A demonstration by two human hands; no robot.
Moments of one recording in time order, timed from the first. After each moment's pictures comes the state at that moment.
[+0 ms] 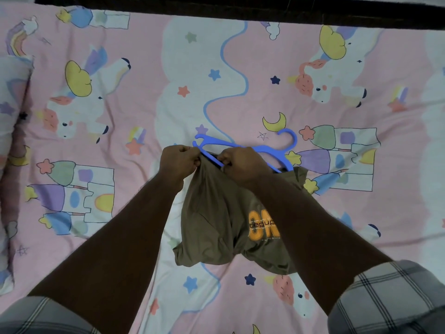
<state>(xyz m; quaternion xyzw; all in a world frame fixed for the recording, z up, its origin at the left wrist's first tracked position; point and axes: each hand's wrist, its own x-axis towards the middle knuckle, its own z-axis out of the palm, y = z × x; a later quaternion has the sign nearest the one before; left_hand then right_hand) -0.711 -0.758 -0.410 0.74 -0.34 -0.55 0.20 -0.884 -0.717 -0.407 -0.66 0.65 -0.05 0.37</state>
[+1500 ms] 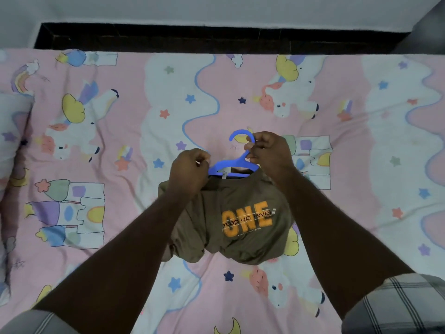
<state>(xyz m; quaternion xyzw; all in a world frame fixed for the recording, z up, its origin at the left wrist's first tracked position) -0.782 -0.716 -0.345 0.63 -0.66 -0.38 0.14 -0.986 -0.685 -0.335 -0.32 0.74 -0.39 0.45</state>
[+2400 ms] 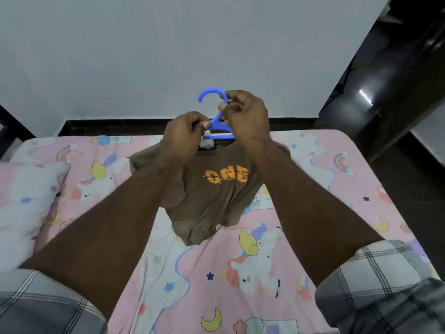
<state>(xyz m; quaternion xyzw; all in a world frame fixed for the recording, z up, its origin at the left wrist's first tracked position) -0.802 -0.650 -0.016 0.46 -0.76 -0.32 0.33 -0.953 -0.606 0.009 -0.47 0.67 -0.54 0.20</state>
